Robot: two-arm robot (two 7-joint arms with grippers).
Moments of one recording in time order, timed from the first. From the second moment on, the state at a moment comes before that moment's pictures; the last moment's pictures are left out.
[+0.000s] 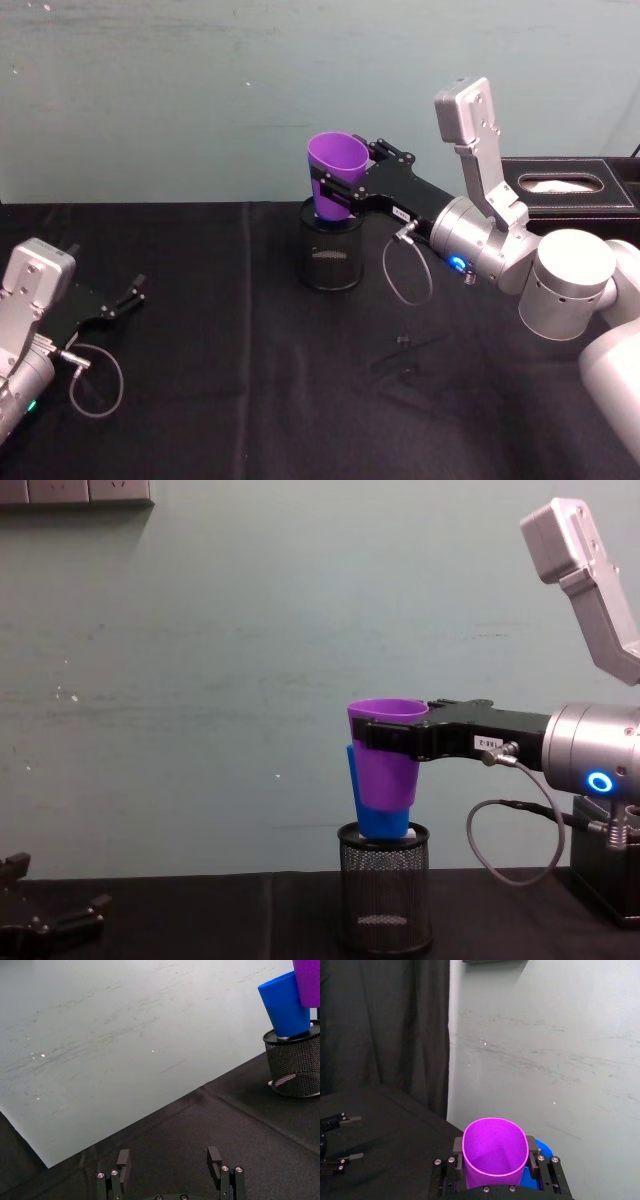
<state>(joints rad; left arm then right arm) -0.20 0.60 0.45 -1.41 -0.25 -0.12 0.03 0.54 0.26 -0.41 -1.25 0.30 0.02 0.44</state>
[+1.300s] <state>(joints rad) -0.20 0.60 0.45 -1.41 -0.25 -0.12 0.03 0.54 0.26 -0.41 -1.25 0.30 0.02 0.44</state>
